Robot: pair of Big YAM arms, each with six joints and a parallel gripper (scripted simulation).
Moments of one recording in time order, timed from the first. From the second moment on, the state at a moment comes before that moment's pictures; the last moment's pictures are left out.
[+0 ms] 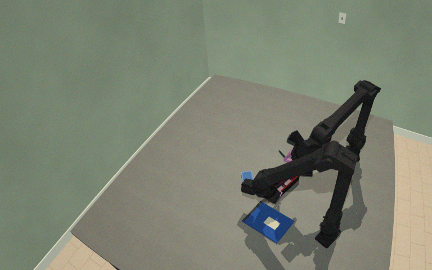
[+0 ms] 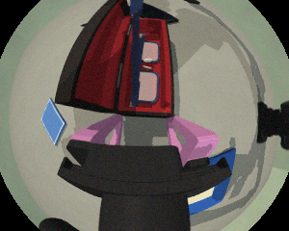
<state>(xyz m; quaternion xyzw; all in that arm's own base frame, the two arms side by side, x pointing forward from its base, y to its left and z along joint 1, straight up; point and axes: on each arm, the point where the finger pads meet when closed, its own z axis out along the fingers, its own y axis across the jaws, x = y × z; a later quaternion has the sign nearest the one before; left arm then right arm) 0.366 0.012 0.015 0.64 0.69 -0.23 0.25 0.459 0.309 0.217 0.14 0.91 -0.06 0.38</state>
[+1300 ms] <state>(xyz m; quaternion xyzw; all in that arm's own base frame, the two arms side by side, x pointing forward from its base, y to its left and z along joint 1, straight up) 0.366 0.012 0.015 0.64 0.69 -0.23 0.25 0.455 0.311 0.171 0.14 0.91 -0.06 0.38</state>
